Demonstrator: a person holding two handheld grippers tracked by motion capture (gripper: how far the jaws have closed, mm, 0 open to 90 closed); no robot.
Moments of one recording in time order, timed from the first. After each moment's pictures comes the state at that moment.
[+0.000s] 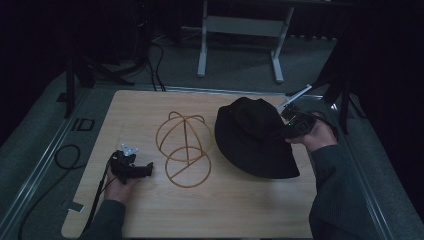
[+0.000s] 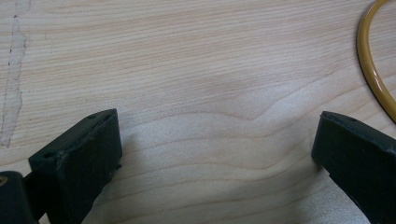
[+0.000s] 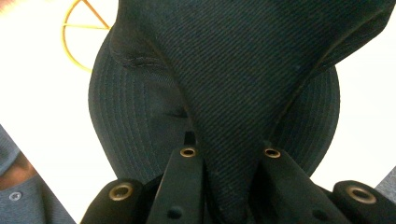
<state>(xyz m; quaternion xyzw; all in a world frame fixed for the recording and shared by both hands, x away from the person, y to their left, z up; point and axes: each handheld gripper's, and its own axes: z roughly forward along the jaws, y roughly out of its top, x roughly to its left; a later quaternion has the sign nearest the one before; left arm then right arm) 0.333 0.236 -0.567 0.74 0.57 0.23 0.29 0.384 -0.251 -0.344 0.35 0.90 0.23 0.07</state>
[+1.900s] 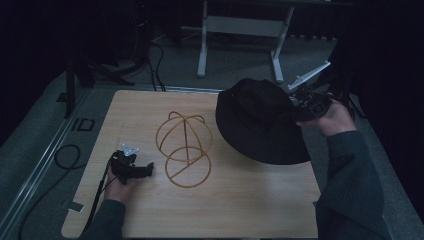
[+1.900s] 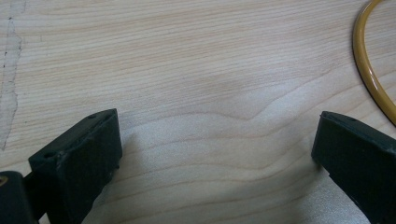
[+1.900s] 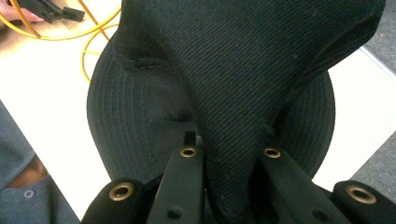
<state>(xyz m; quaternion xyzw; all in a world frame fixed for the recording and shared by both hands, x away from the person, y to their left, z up) 0.333 0.236 -0.567 0.74 0.56 0.23 0.29 0.382 -0.258 -0.279 0.32 0.91 0.26 0.10</state>
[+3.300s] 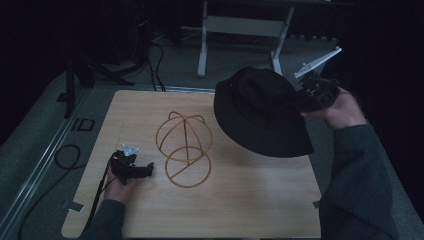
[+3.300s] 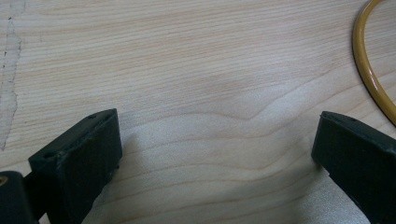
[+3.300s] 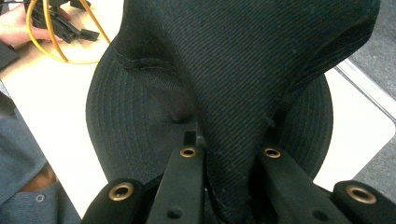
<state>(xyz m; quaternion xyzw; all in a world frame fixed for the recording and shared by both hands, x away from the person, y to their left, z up) 0.333 0.236 -0.567 0.74 0.56 0.23 0.29 0.379 -0.258 -0.247 0.30 0.90 0.29 0.11</state>
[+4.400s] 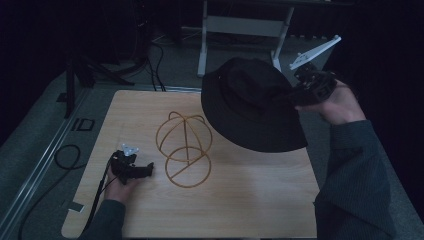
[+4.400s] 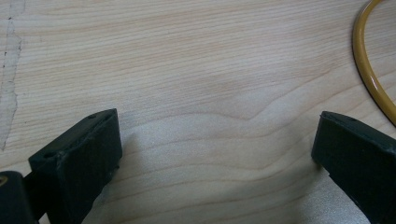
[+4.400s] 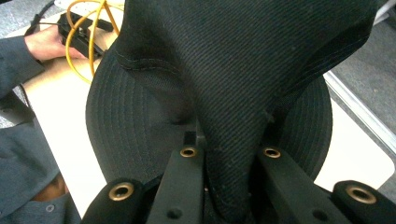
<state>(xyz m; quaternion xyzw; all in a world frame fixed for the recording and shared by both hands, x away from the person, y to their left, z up) 0.333 0.236 -0.567 0.74 0.56 0.23 0.29 0.370 -0.237 -0.221 0.26 0.91 0.32 0.12</state>
